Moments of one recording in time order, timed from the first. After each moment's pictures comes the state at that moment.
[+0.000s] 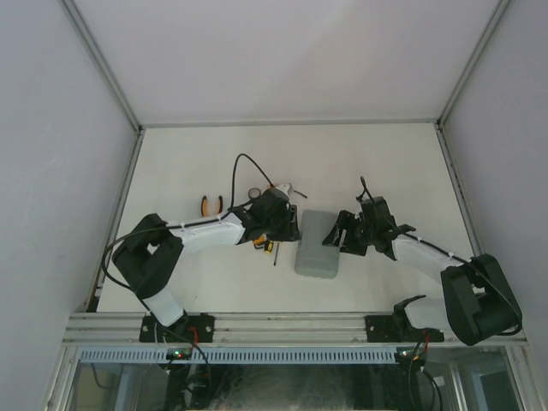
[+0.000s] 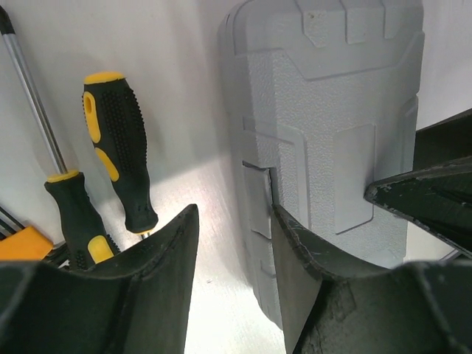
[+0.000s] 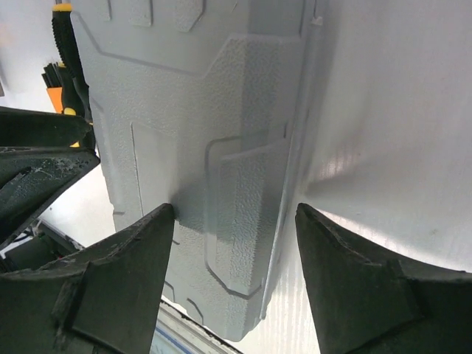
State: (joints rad) left arm -0.82 1.68 0.98 -0.15 0.03 -0.68; right arm 0.36 1.28 0.52 -0.17 -0.35 0.68
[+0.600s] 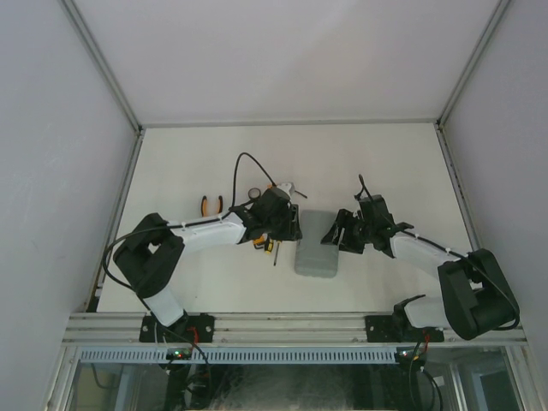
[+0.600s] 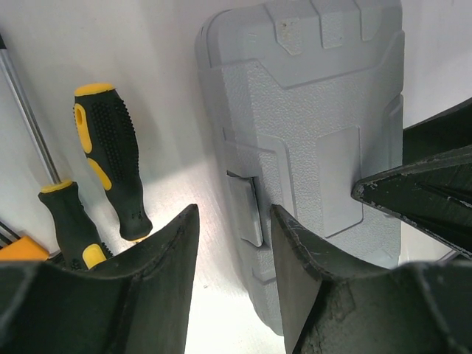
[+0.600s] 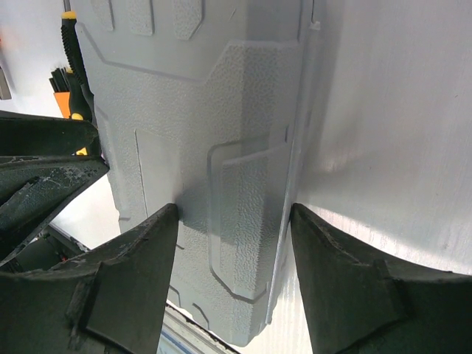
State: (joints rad) left arm -0.83 1.69 0.99 -0.14 0.03 -0.66; right arm 0.36 1.32 0.54 -0.15 -0.36 0.68
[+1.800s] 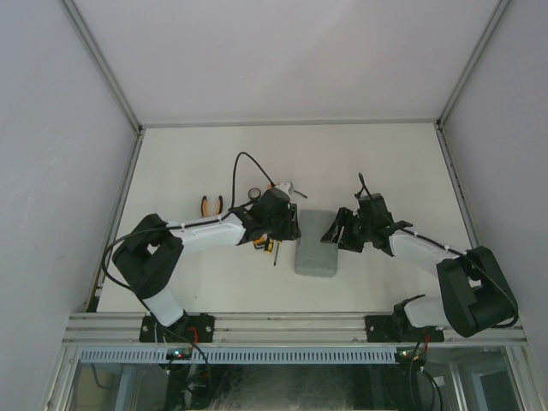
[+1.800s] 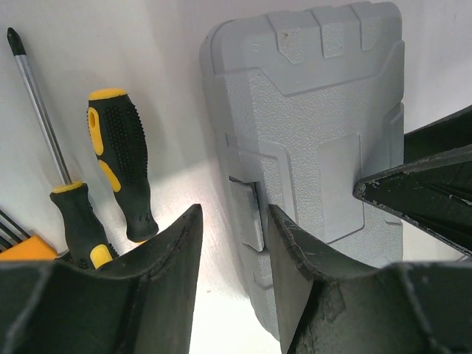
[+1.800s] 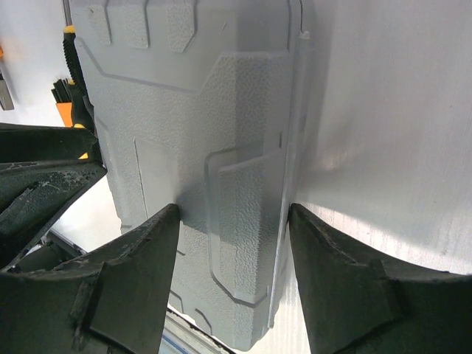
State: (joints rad) left arm -0.83 1.69 0.98 -0.13 -0.01 -0.67; right arm 0.36 1.34 0.55 -0.15 -0.34 0.70
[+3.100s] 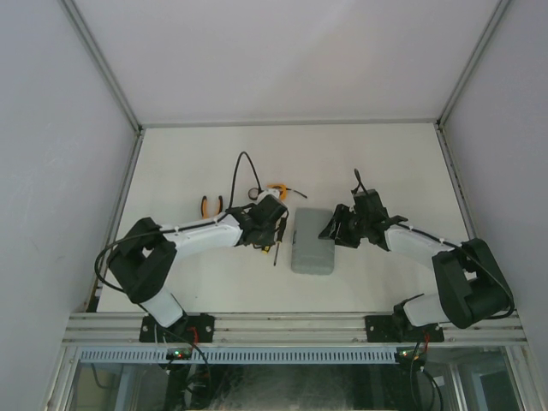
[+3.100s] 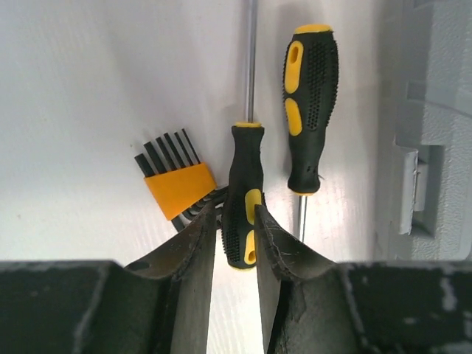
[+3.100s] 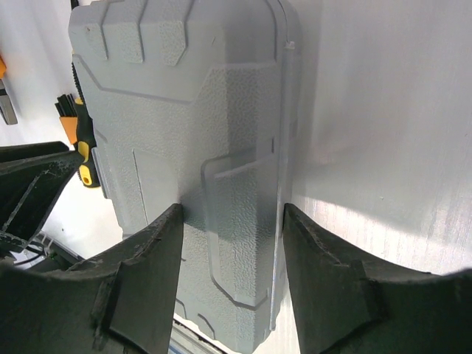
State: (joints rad) left arm -0.84 1.64 0.98 -0.41 -0.31 -0.58; right arm 0.37 1.40 0.61 -0.15 -0.31 0.72
